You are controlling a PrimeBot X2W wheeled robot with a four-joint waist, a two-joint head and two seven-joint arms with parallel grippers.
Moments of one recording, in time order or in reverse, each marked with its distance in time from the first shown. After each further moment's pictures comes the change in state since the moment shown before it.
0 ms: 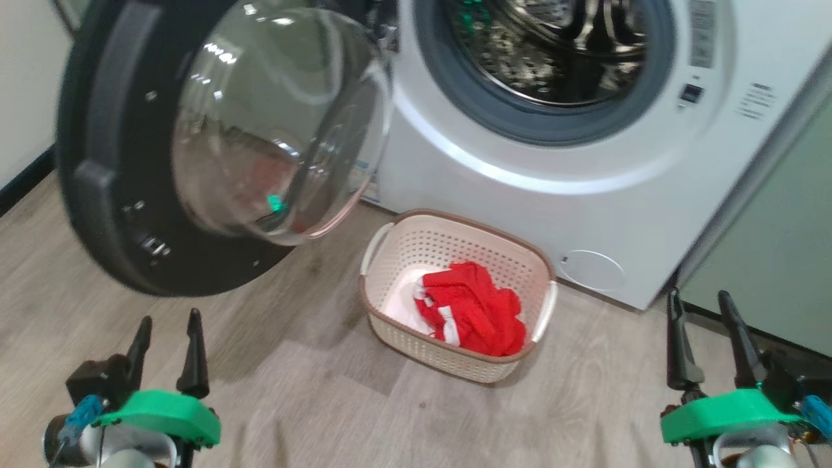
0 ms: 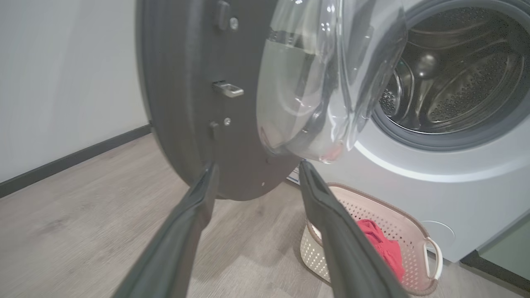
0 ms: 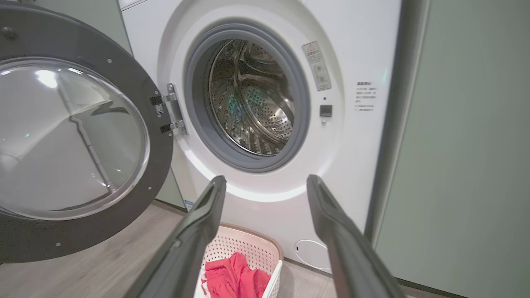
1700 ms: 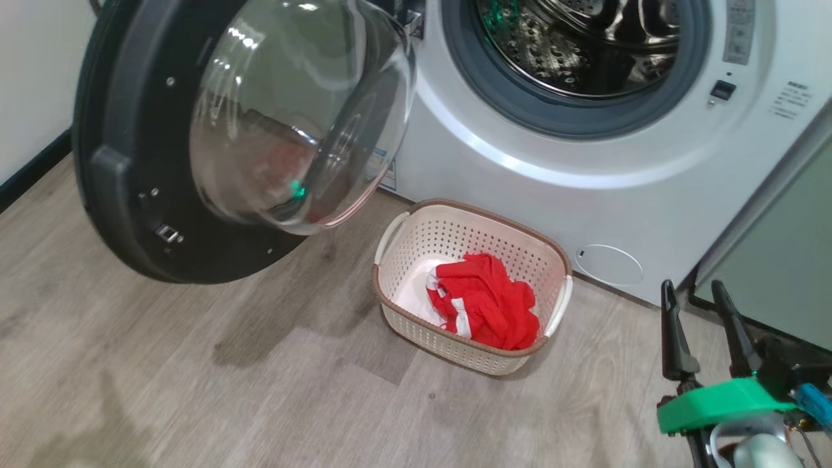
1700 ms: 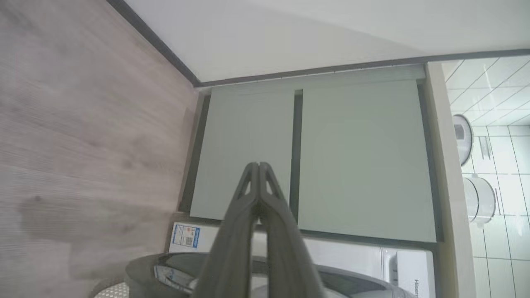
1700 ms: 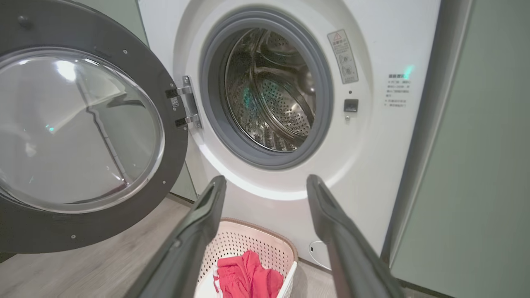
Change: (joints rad) left arm -0.674 0.341 0.567 0.572 -0.918 0.143 0.600; right arm -0.041 -0.011 0.024 0.021 0.006 0.000 0.000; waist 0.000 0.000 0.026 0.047
